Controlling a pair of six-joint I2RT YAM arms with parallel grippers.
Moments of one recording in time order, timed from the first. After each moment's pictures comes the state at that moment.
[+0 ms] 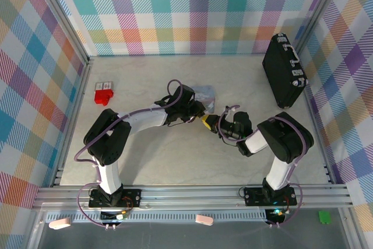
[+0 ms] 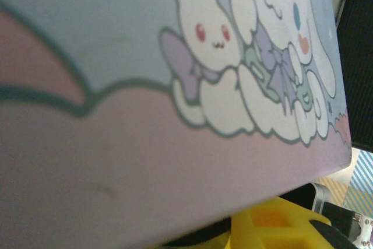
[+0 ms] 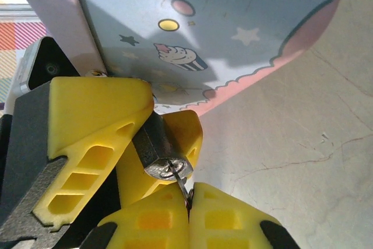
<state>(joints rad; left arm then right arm) -0.72 1.84 1.18 -0.12 0.19 -1.26 0.49 1.77 0.38 1.15 -0.51 1.42</state>
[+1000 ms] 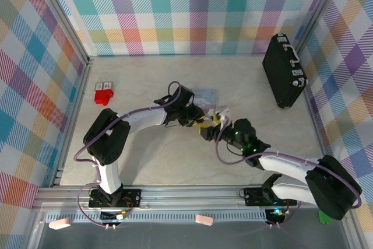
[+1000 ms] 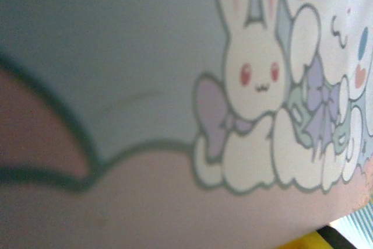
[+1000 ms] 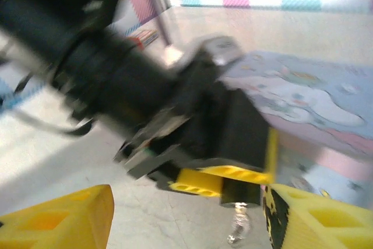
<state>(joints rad) -0.69 1.84 1.20 -0.26 0.30 -1.23 0.77 1.16 0.33 0.58 -0.09 0.15</state>
